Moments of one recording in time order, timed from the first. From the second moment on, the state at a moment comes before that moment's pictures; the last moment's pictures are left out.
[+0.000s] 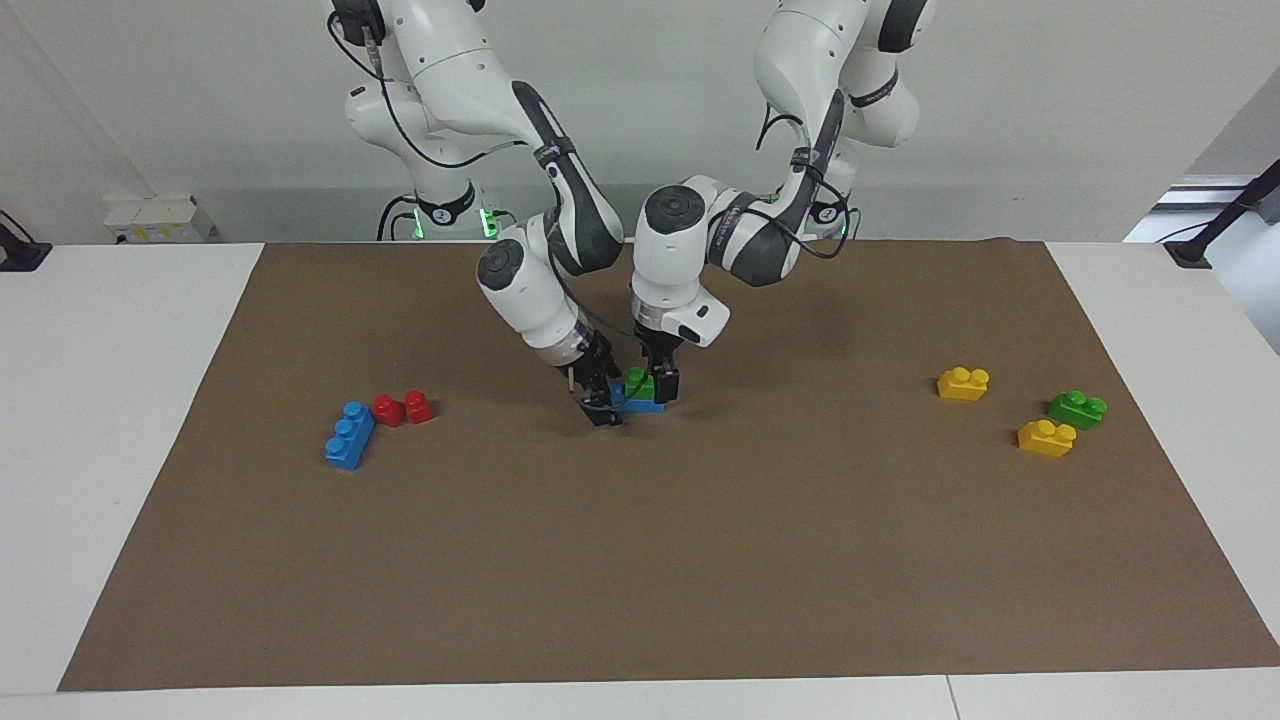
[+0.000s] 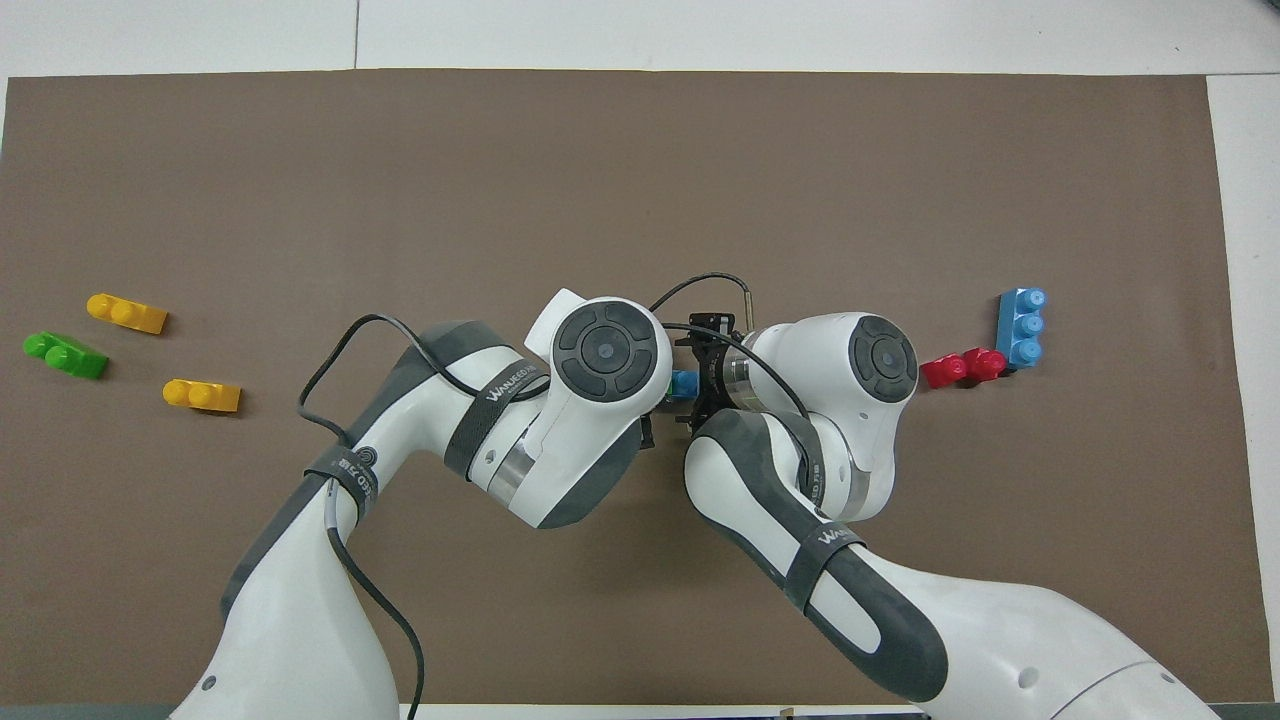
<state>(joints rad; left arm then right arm) -0.65 0.34 -0.08 -1.82 0.01 2.22 -2.40 0.44 0.33 0.08 -2.10 0.63 2.59 1.58</state>
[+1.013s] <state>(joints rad) -0.65 0.34 -0.08 -1.82 0.01 2.22 -2.41 0.43 0.33 0.08 -2.10 0.63 2.60 1.57</state>
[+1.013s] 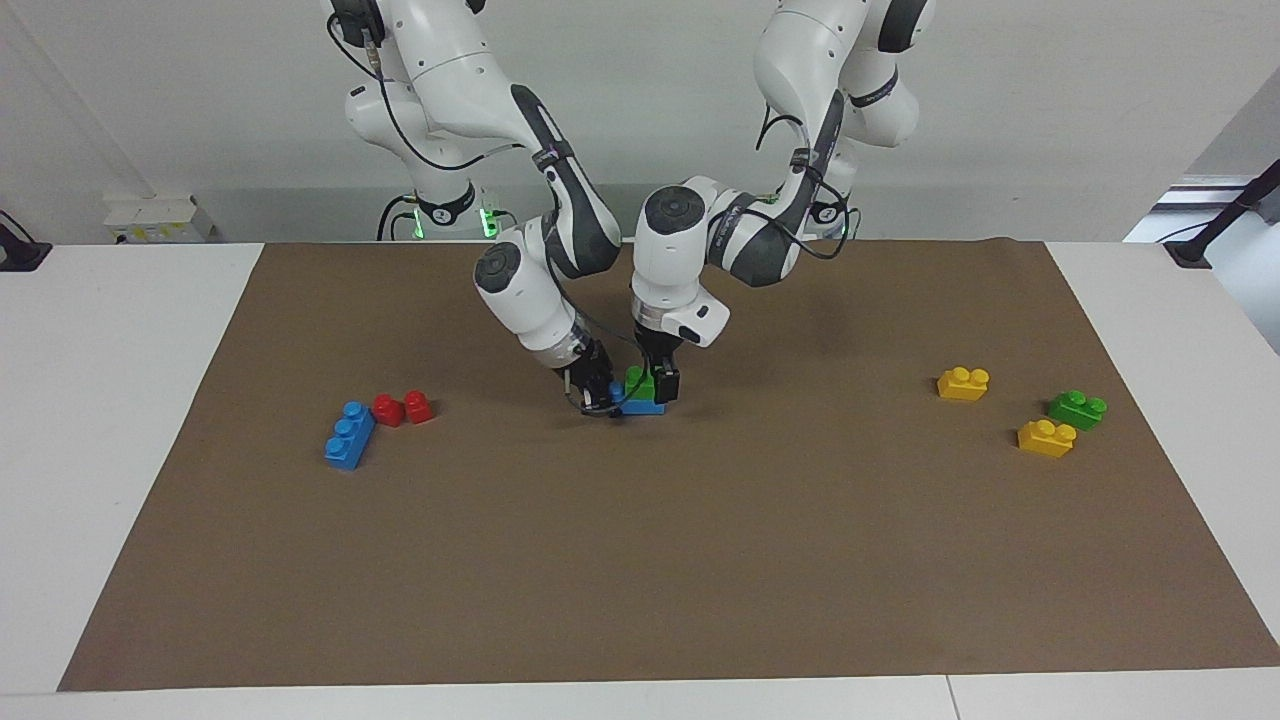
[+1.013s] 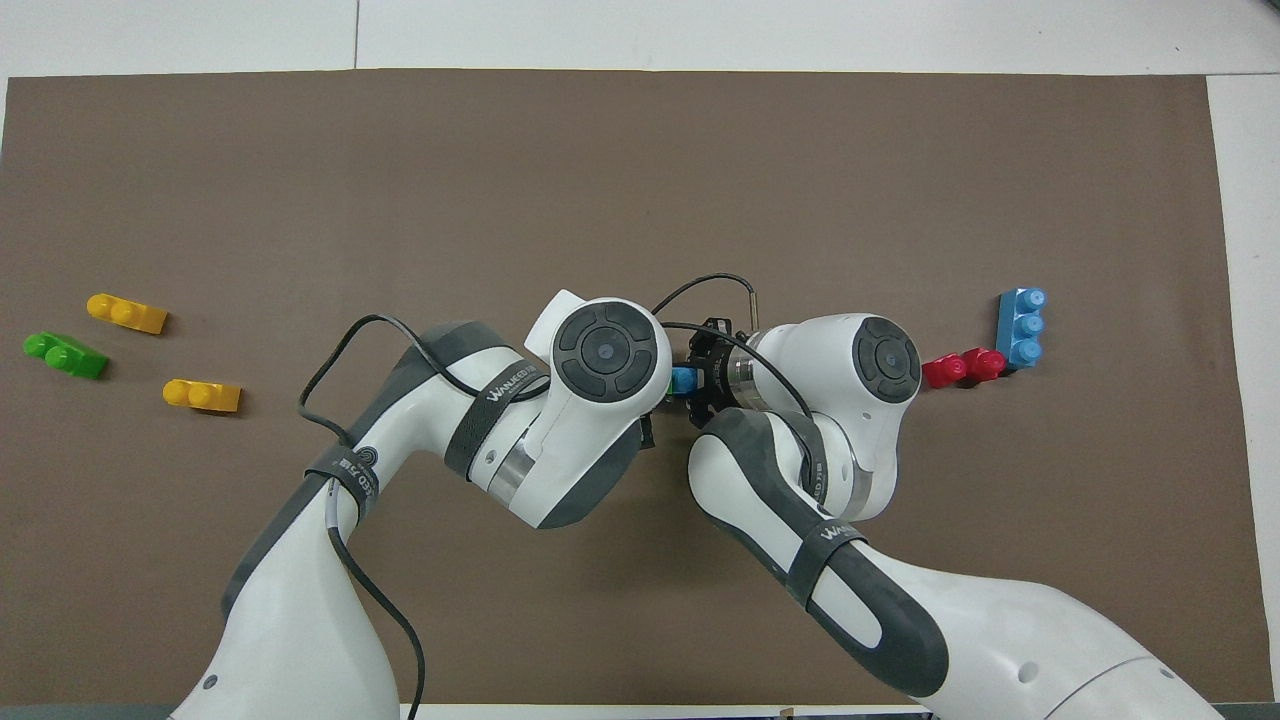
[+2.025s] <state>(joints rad) -0.68 0.35 -0.08 -1.82 0.07 2.25 -2.41 0.43 0.33 0.08 -2.12 0.72 2.61 1.48</state>
